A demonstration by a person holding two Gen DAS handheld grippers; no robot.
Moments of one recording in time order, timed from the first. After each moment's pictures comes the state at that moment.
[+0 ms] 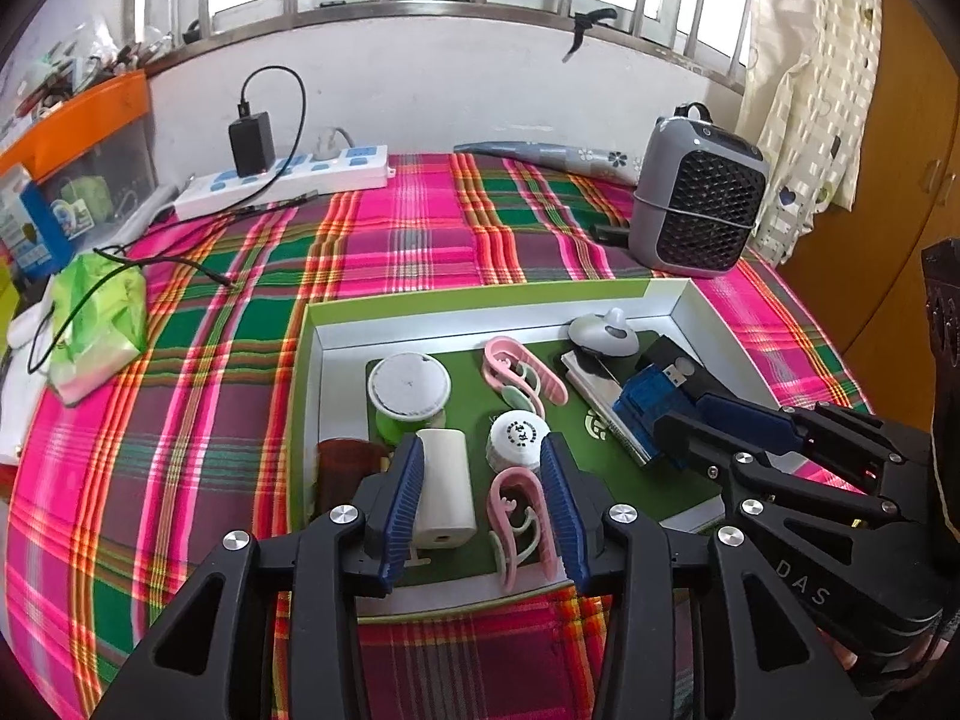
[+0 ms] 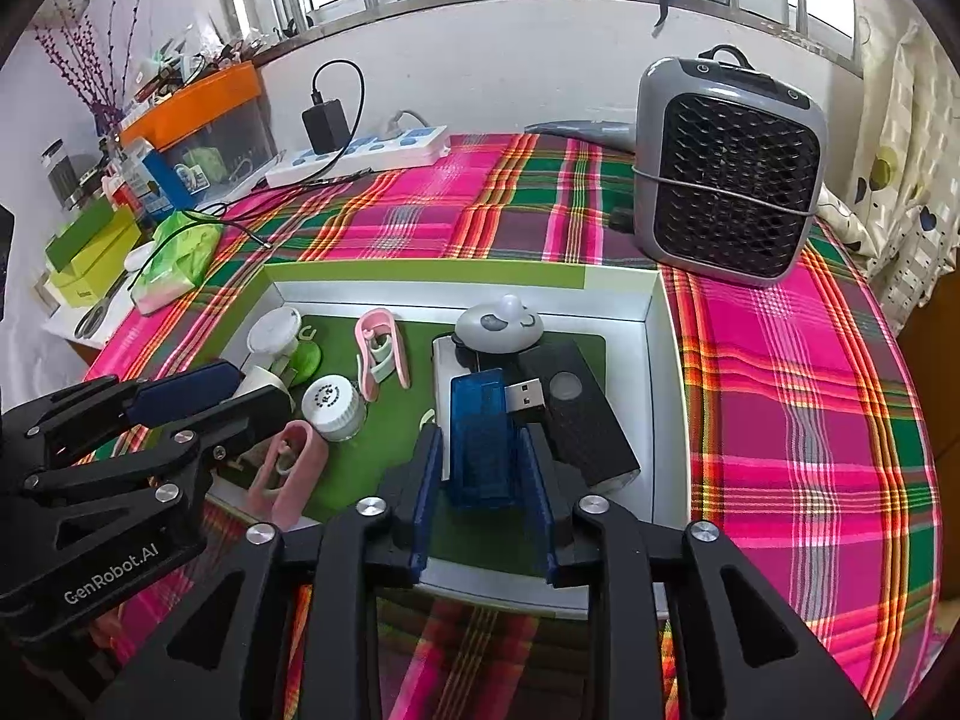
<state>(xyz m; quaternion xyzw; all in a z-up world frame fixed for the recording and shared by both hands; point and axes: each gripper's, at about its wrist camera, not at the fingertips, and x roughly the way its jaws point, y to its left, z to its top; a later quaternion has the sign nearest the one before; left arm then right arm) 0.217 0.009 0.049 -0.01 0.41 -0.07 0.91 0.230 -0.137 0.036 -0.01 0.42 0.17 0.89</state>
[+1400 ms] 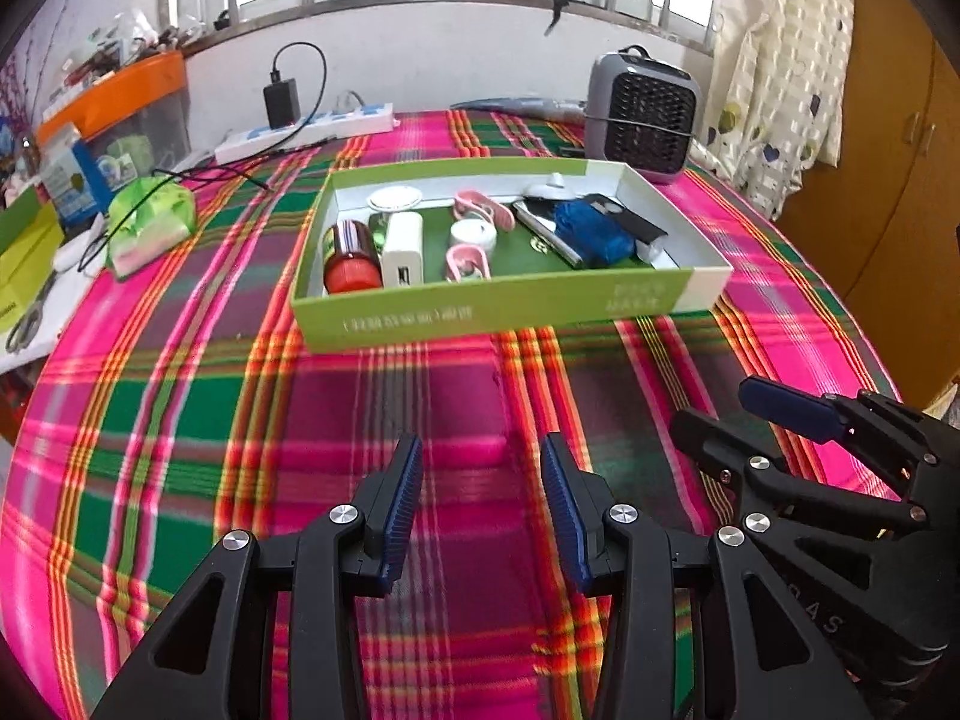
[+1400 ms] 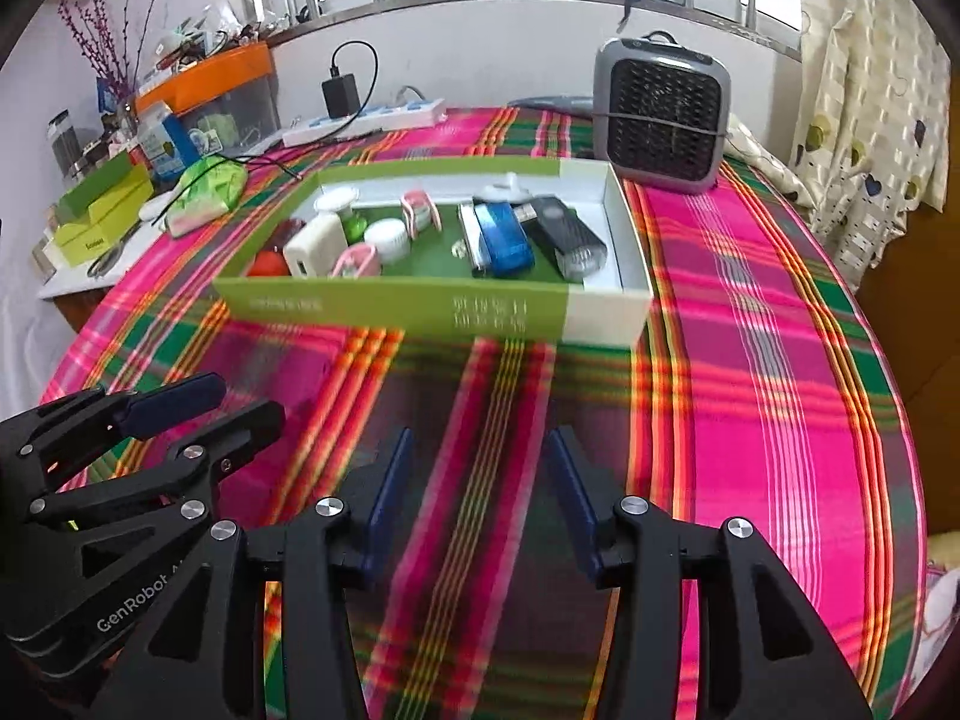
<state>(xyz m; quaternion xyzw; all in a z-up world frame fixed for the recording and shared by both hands) 0.096 -0.009 0.026 0.00 0.42 -0.05 0.91 0.114 -0.142 0.028 -0.02 0.42 0.12 0.90</state>
